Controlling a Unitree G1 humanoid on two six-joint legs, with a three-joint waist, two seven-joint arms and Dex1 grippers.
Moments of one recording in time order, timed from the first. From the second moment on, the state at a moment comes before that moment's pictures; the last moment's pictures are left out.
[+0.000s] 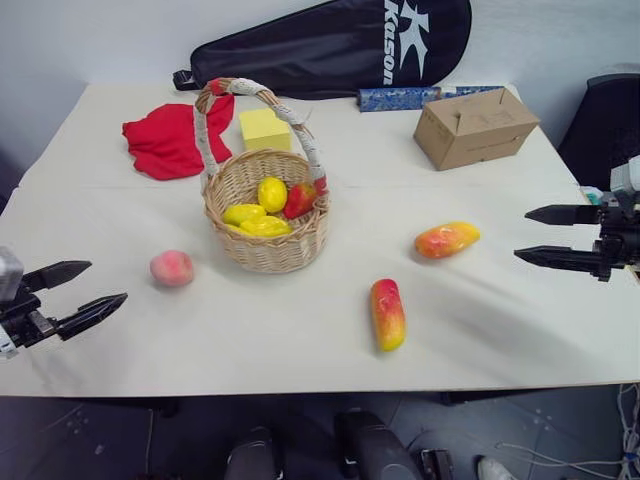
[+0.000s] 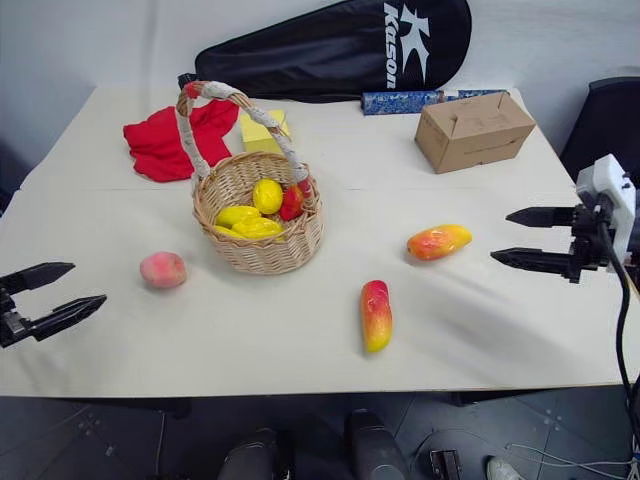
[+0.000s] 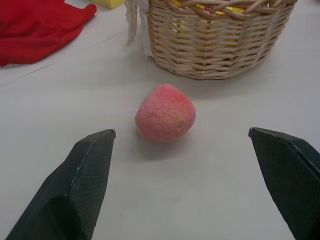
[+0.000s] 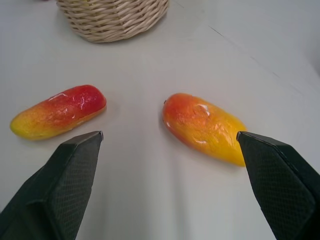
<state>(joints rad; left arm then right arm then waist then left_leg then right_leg) 0.14 0.96 0.71 -0.08 -0.55 0.49 -1.03 -0.53 -1.13 -0.21 0.25 0.50 0.49 1.44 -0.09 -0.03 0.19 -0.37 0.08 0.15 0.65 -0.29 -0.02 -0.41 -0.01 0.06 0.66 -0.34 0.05</state>
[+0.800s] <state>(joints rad) -0.69 0.90 0.01 0.75 -0.11 0.08 -1.19 -0.53 -1.06 -0.22 -0.35 0.83 0.75 1.26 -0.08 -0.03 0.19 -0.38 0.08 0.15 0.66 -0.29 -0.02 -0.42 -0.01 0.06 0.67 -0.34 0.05</state>
